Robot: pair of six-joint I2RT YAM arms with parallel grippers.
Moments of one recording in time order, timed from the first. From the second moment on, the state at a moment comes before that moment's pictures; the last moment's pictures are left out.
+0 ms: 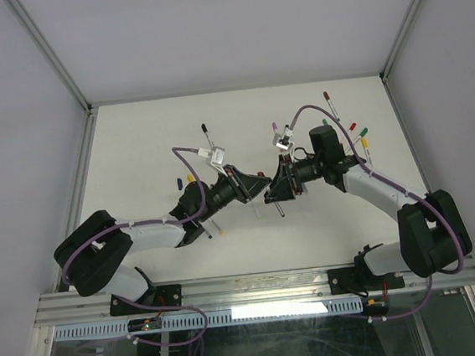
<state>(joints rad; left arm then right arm) -0.87 1.50 0.53 1.06 0.12 -0.88 0.39 1.36 0.78 -0.12 -1.25 0.00</state>
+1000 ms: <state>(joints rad) -0.86 1.43 0.49 1.14 0.09 -0.87 0.41 1.37 0.78 -0.13 -1.29 0.01</state>
